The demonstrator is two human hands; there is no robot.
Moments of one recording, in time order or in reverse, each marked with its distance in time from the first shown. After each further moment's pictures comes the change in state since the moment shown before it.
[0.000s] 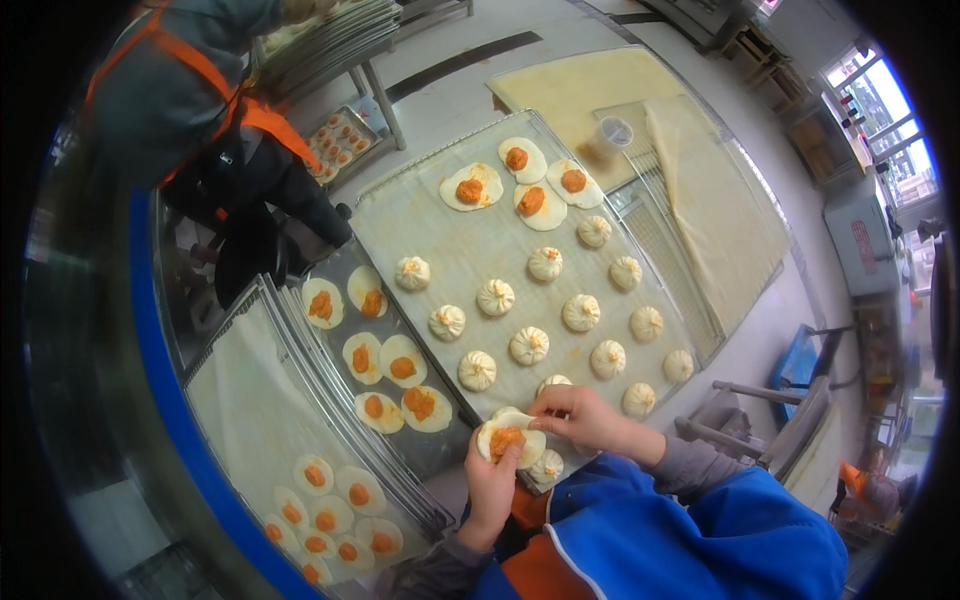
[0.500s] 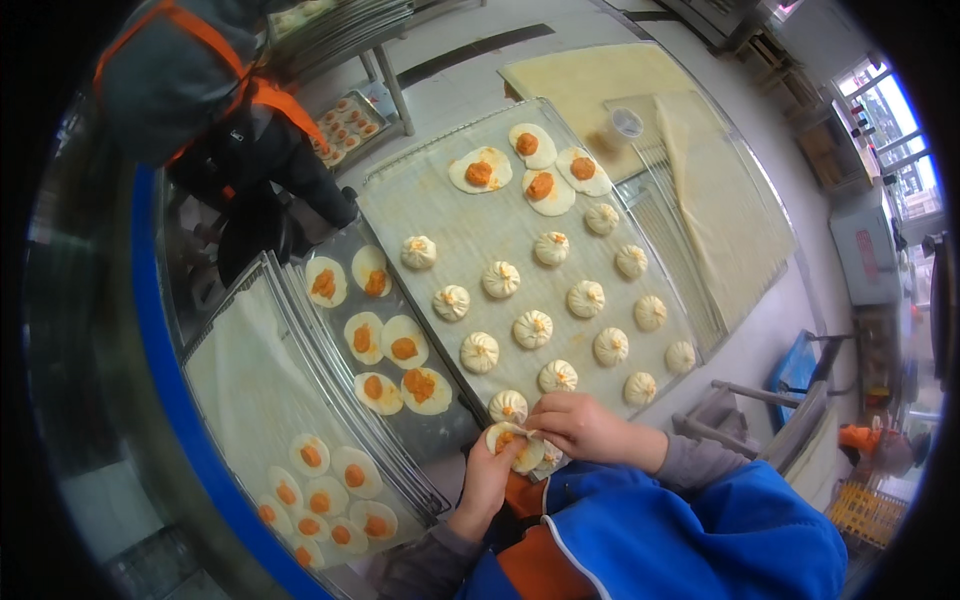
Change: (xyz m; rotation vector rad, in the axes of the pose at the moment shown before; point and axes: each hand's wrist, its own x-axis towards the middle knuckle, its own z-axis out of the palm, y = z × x) left_hand -0.008 -0.030 -0.018 -0.193 -0.062 -0.257; right_hand -0.015 -0.018 0.009 -0.260 -0.081 -0.278
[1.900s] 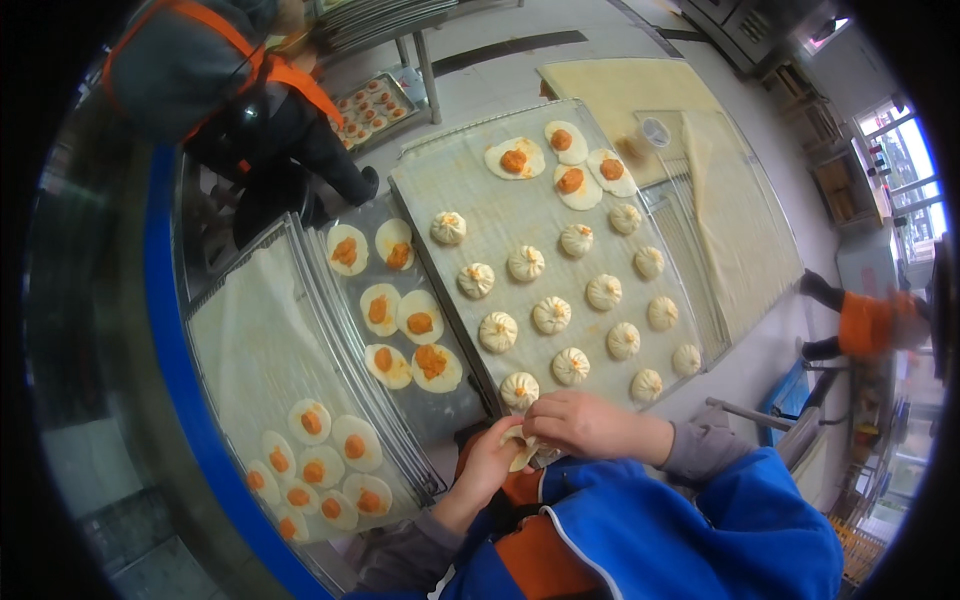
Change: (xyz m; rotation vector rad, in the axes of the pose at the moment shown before) left_hand -0.014 0.012 -0.027 0.392 -0.233 -0.065; right_hand 0.022 -0.025 -0.002 0.018 -0.316 -0.080
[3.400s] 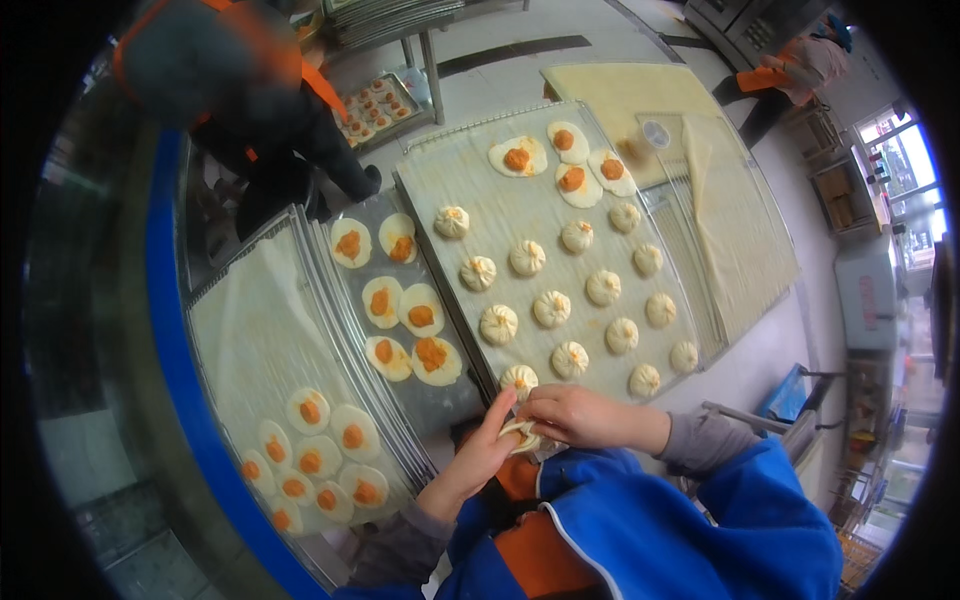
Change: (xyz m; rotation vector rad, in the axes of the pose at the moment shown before) left_hand -0.008 0.009 0.000 -0.247 -0.088 0.149; right_hand 0.000 -0.005 0.007 0.035 0.069 0.008
